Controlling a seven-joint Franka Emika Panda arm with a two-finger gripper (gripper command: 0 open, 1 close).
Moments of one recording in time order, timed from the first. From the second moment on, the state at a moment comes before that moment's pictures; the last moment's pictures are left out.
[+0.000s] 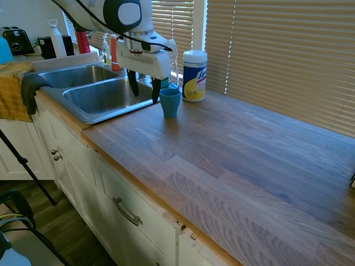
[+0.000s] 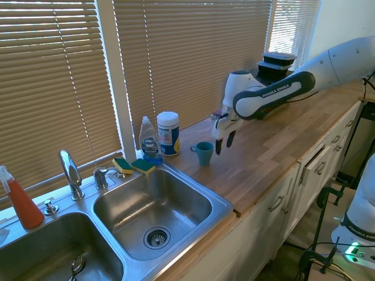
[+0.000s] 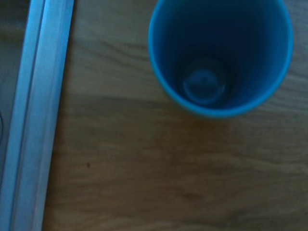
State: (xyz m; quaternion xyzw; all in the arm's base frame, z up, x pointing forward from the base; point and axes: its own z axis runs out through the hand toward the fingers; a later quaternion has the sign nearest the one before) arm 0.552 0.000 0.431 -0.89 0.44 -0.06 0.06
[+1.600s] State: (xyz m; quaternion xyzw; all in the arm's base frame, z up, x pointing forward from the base) arm 0.658 -0.046 0.351 -0.84 0.54 -0.02 0.04
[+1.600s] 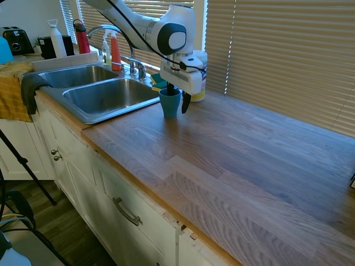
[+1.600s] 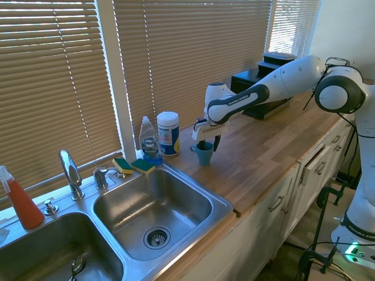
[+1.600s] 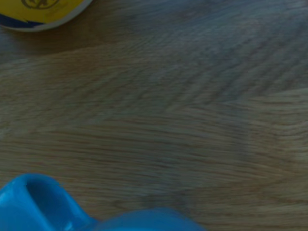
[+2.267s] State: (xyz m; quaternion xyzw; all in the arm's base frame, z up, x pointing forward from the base) arm 0.659 -0.050 0.345 -0.83 0.56 -0.01 0.06
